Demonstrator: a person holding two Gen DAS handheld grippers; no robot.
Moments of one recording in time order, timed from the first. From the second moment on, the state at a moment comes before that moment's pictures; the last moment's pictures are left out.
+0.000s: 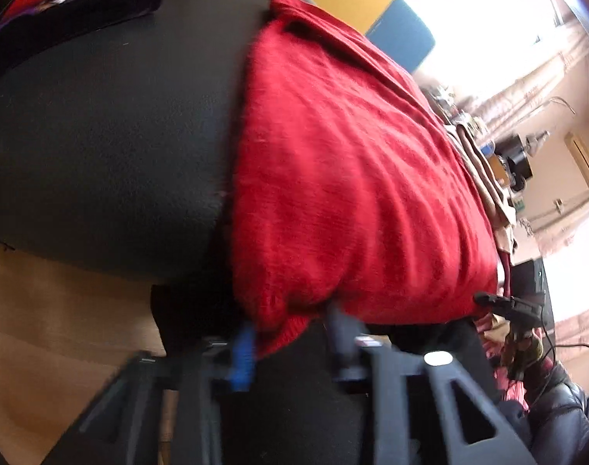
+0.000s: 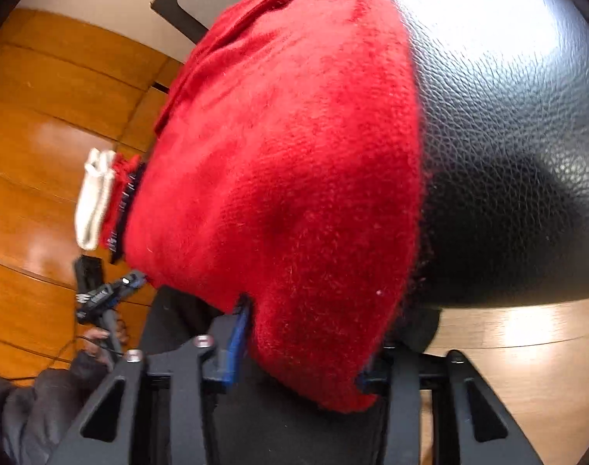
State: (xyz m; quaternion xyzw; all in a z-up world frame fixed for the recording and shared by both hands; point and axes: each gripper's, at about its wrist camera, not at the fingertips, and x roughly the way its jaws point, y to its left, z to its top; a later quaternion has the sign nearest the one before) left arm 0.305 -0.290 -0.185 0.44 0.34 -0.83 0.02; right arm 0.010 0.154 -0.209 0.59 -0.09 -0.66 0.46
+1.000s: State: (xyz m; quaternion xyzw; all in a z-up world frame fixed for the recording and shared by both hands) left arm 0.088 -0.414 -0.051 0.19 0.43 -0.88 -0.10; right arm -0.158 0.047 -0.059 0.42 -0.21 -0.69 0.54
